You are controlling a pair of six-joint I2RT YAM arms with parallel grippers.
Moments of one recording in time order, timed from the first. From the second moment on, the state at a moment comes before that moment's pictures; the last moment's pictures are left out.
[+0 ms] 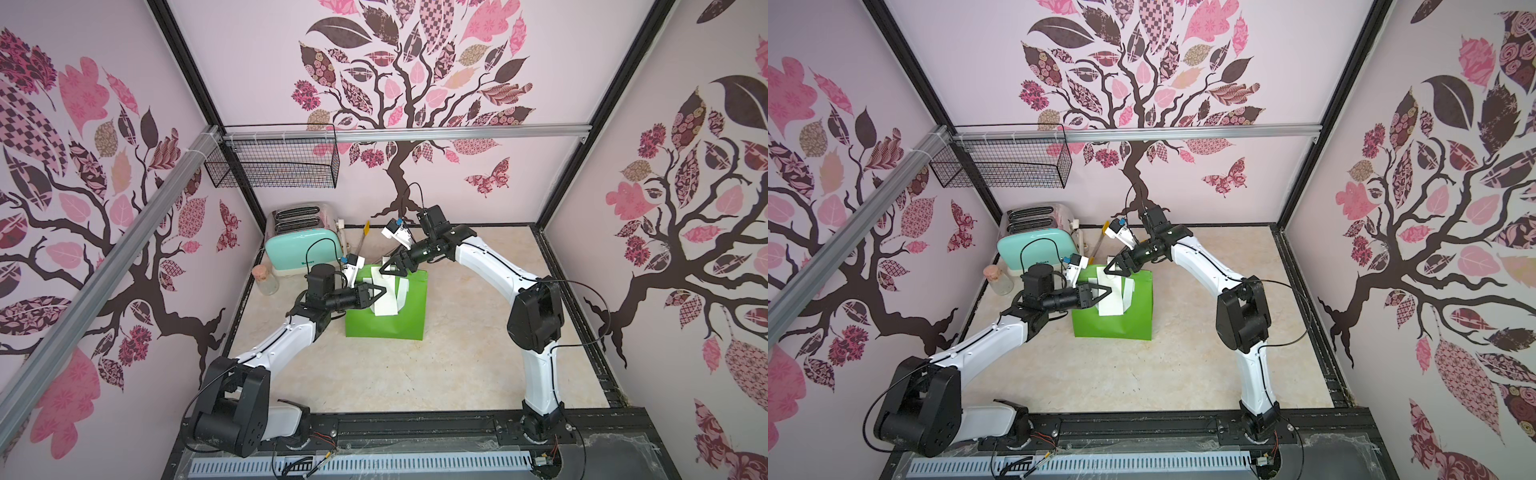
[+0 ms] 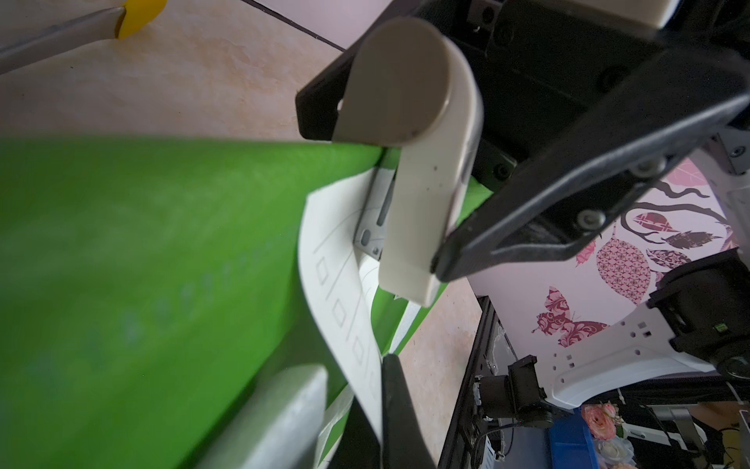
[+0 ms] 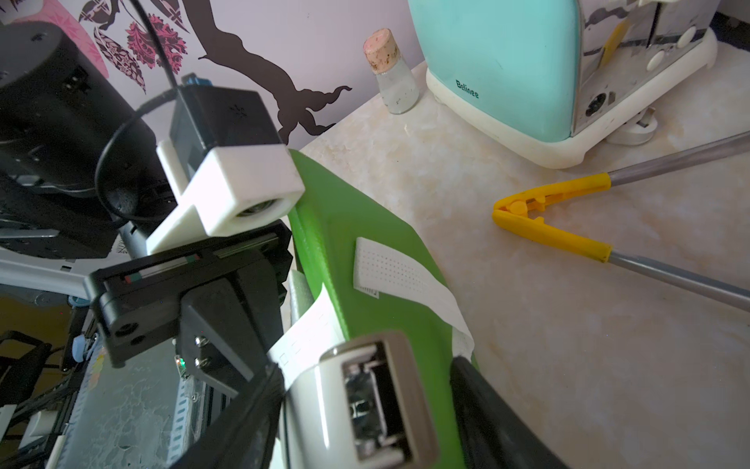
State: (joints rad) left arm -0.28 1.34 0.72 0.19 0.80 -0.57; right arm 0.54 2.08 1.93 -0.69 -0.88 -0.19
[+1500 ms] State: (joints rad) left arm -0.27 1.37 0.73 0.19 0.81 -0.56; right arm 0.56 2.08 1.87 -0.71 -0.88 -0.21
